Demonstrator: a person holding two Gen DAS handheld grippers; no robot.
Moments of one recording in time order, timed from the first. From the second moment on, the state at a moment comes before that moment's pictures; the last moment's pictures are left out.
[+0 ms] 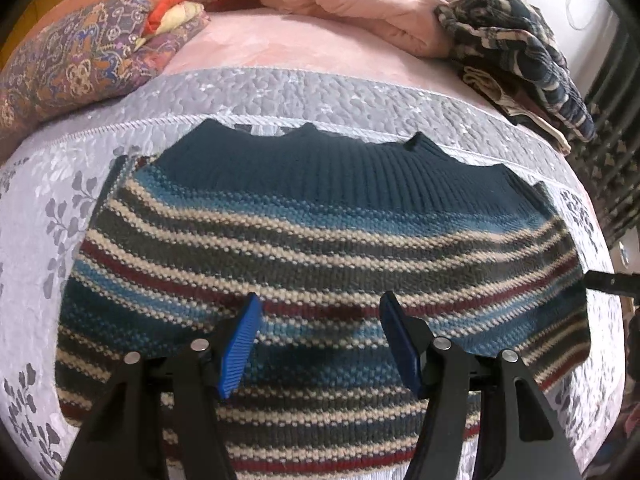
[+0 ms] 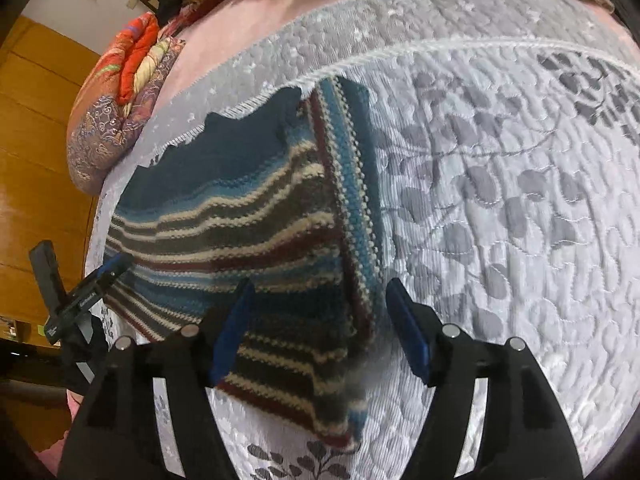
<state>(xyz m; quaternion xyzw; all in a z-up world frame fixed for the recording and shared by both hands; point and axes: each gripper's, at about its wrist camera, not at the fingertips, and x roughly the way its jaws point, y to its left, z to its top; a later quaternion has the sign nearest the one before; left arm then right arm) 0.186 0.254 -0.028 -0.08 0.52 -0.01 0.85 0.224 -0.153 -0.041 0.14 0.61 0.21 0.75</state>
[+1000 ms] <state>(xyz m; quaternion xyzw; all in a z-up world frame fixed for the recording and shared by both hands) 0.177 0.286 -0.032 -0.12 0.51 -0.03 0.85 0.224 -0.097 0.008 0.17 0.58 0.28 0.75</state>
